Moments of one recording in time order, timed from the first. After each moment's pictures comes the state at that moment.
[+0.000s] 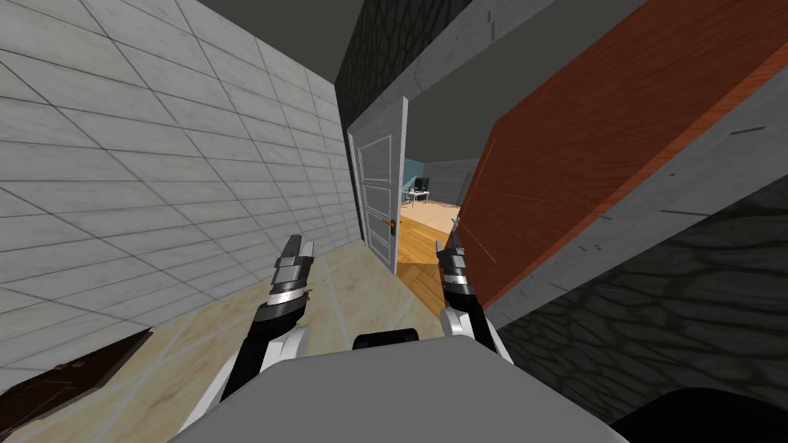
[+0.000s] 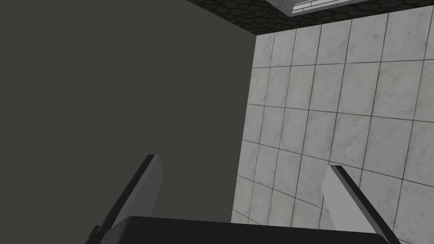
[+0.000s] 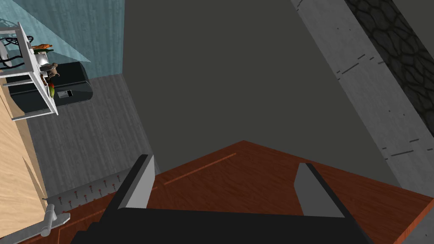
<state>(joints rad) 0.51 0.03 0.03 -2.23 -0.07 -0.54 -0.14</state>
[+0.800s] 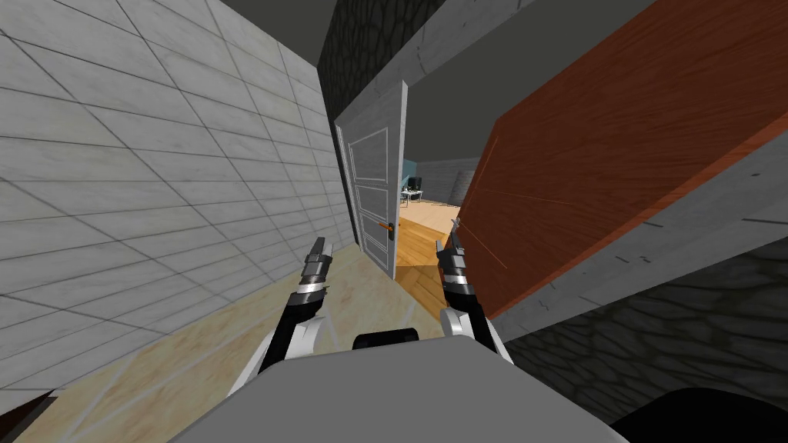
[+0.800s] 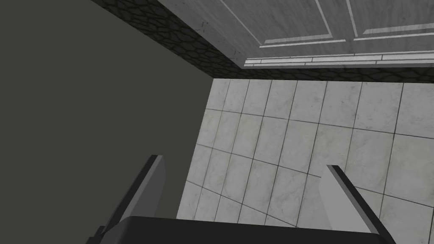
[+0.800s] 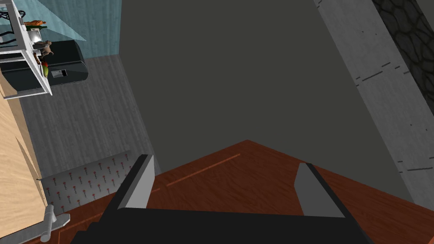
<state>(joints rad) 0.42 0.06 -0.05 -2.08 -0.06 -0.49 -0.10</state>
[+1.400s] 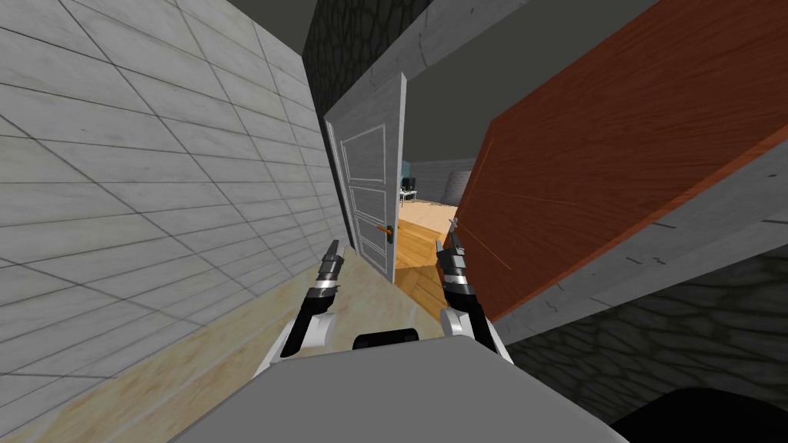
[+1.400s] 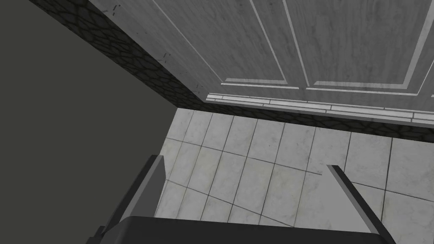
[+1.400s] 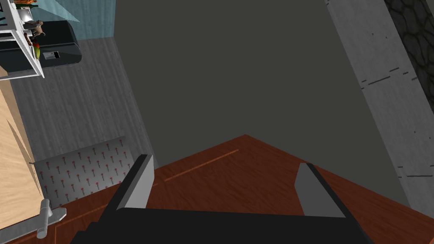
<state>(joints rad) 0.35 0.08 -0.11 -1.95 -0.05 -0.46 -0.06</state>
